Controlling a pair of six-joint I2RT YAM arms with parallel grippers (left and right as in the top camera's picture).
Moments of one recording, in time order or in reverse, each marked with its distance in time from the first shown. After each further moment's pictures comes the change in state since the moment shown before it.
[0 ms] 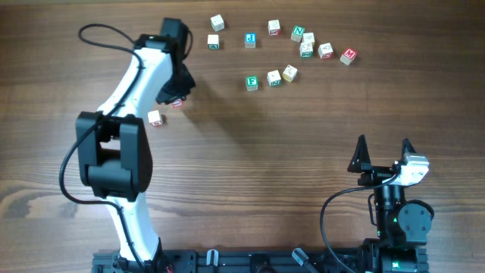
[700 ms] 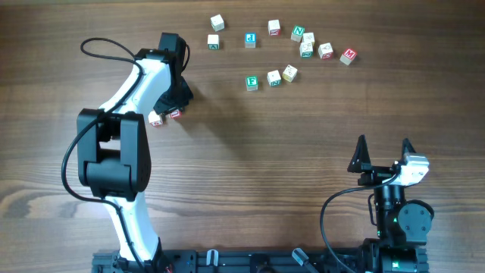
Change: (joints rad) left arm 0.026 0.000 -0.145 0.116 -0.011 0.023; right arm 0.000 0.000 0.000 0.000 0.000 0.000
